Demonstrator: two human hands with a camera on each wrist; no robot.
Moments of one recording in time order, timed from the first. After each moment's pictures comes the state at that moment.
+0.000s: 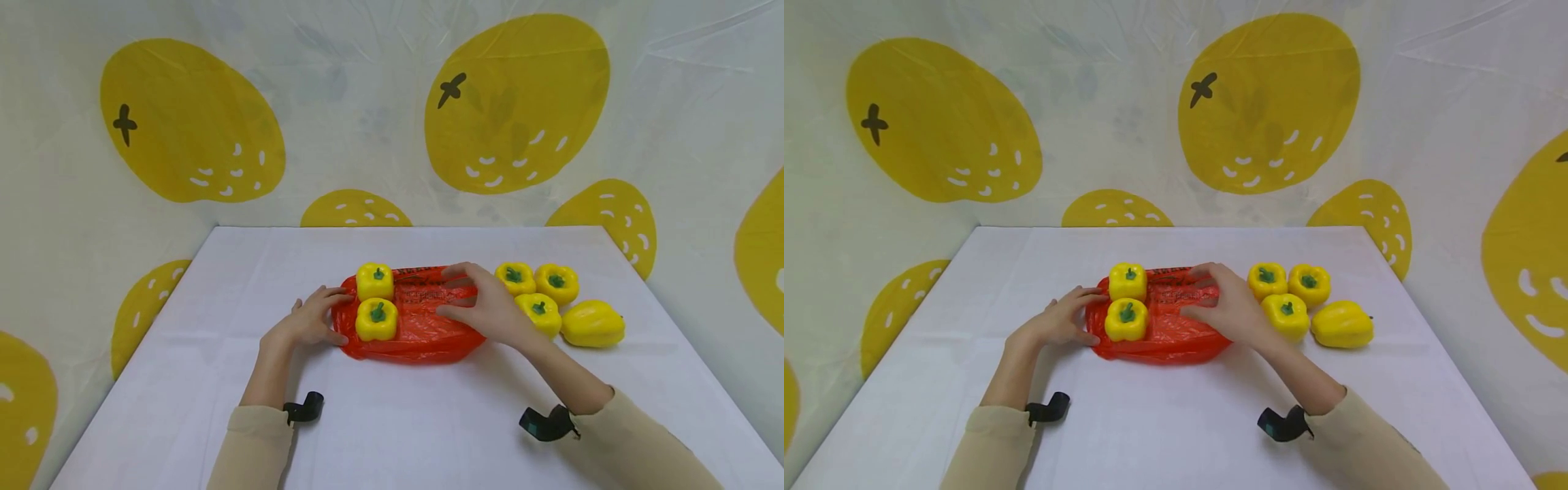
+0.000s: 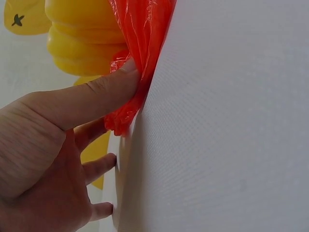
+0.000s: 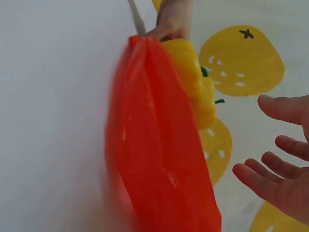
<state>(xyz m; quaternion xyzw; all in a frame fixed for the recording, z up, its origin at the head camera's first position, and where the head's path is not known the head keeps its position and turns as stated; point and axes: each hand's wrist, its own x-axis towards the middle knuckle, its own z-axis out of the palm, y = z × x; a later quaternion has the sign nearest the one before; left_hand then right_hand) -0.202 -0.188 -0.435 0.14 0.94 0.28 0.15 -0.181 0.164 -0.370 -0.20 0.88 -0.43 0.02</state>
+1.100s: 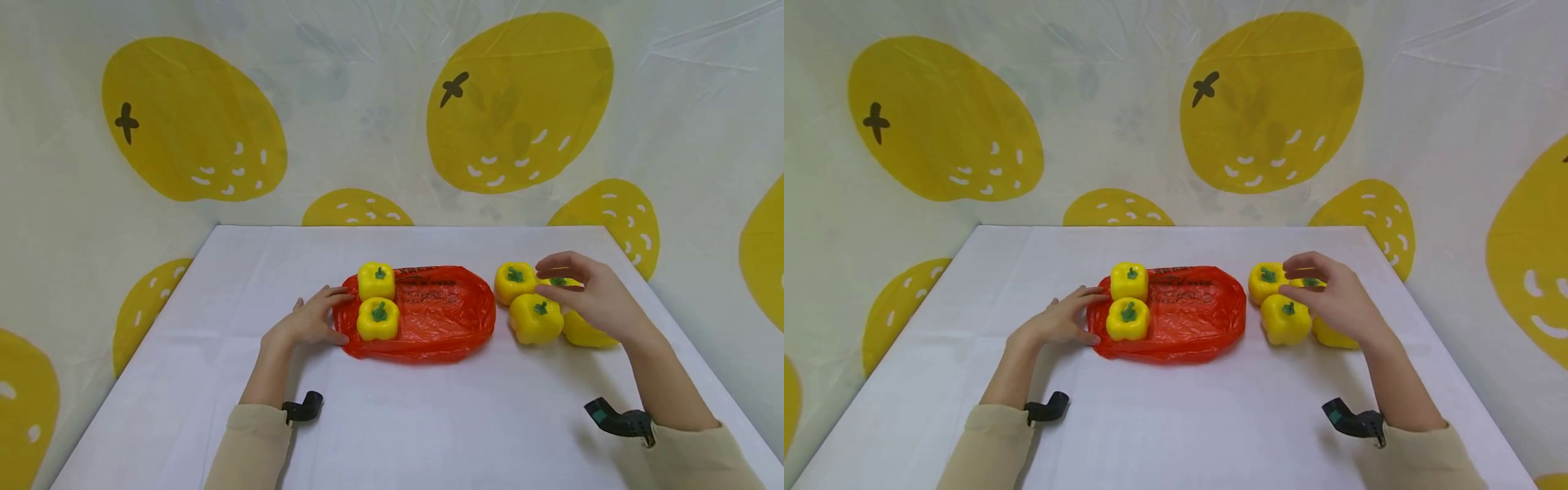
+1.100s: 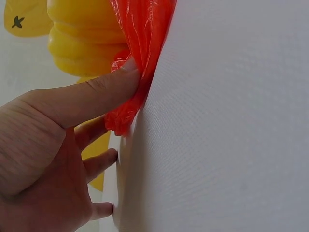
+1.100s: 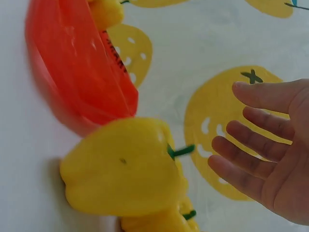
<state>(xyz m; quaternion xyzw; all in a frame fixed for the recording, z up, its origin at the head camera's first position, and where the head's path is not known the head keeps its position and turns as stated) -0.202 -0.188 -0.434 0.14 0.93 0.29 0.16 -0.173 0.292 -0.344 -0.12 0.91 -0.41 0.00</state>
